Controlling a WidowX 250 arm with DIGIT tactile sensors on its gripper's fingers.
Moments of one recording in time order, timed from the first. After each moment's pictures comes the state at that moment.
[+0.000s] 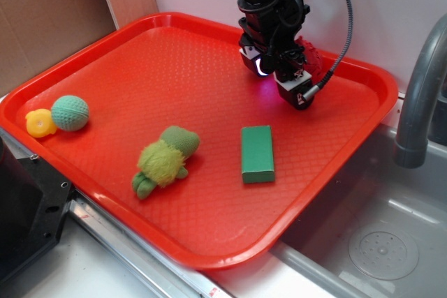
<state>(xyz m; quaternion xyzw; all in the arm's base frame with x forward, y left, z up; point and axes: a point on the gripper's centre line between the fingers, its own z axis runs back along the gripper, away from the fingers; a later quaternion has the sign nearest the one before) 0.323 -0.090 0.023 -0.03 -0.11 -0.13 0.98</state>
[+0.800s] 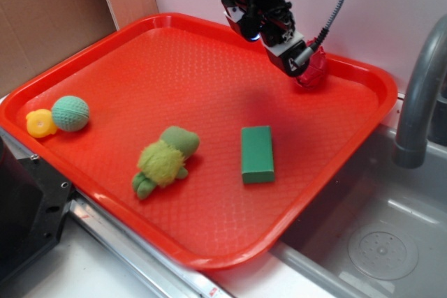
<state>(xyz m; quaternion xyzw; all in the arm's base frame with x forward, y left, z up) 0.295 -0.102 0.088 -0.01 -0.16 -0.13 0.98</state>
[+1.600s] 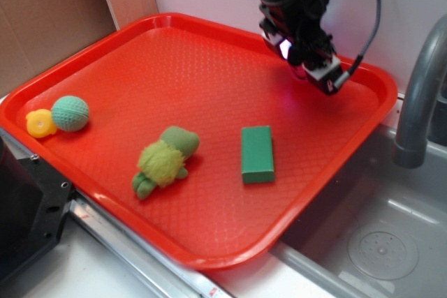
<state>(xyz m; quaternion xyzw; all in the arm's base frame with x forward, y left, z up) 0.346 -0.102 0.025 0.02 -0.17 -0.11 0.98</state>
